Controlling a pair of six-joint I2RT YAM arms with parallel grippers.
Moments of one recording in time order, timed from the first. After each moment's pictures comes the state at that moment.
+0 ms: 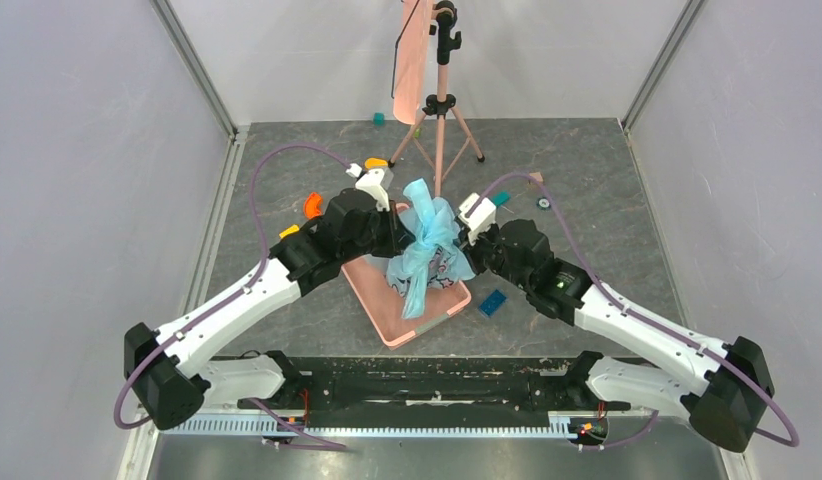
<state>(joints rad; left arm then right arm) -0.78 1.18 1.05 -0.40 -0.03 -0.60 0.82 1.05 0.75 -0.04 0.06 -0.13</state>
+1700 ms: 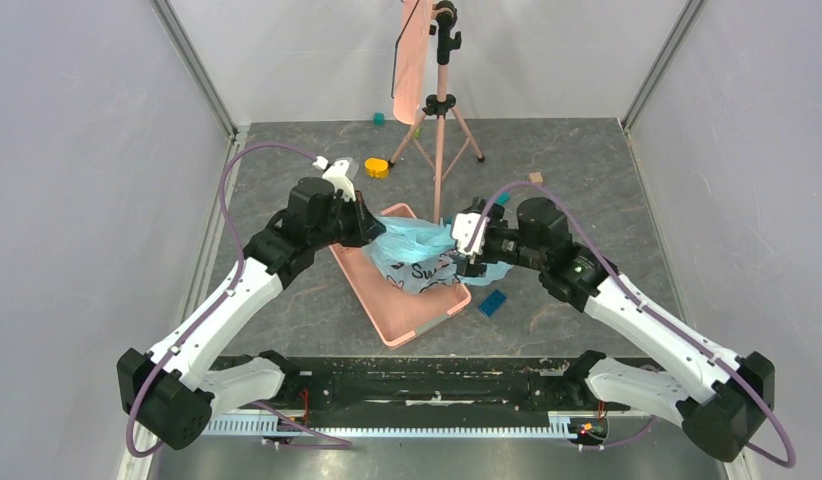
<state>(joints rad) -0.51 1.10 0.99 -0.41 0.16 -0.49 0.66 1.01 0.87 -0.19 -0.36 -0.70</state>
